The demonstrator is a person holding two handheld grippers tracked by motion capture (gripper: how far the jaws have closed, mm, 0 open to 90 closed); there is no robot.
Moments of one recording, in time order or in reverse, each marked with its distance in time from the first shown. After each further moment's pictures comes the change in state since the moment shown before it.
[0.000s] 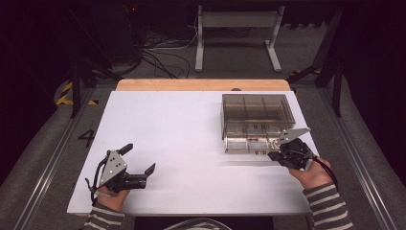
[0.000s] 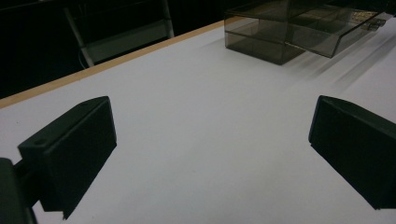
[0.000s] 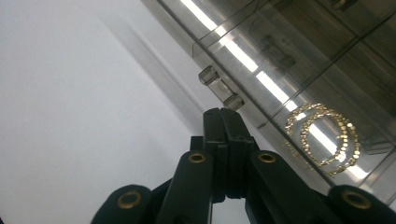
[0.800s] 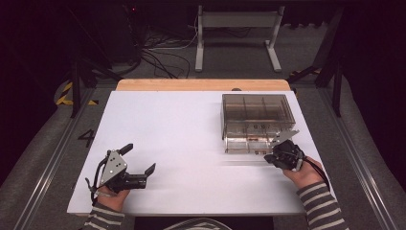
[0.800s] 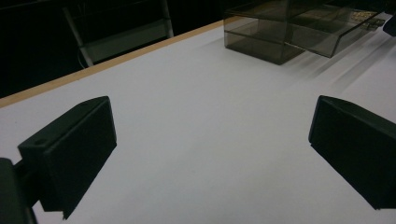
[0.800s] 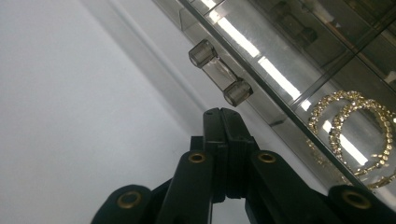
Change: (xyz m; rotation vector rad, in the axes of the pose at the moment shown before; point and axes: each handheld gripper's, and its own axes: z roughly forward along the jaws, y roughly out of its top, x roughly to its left) left arm 0.000 0.000 0.000 0.000 -0.002 -0.001; right arm -0.004 -0.006 0.034 0.068 0.003 0.013
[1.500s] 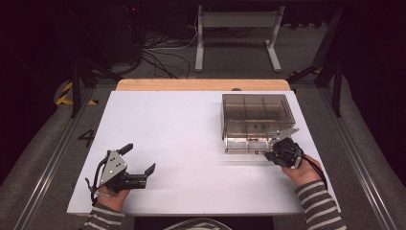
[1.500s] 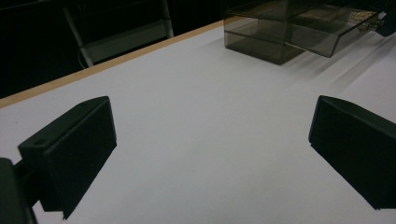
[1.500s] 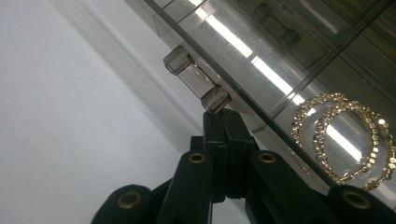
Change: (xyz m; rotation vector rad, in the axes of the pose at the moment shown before) left arm 0.000 0.000 0.000 -0.001 0.001 0.001; right arm -0.006 0.001 0.005 -0.009 -0.027 0.037
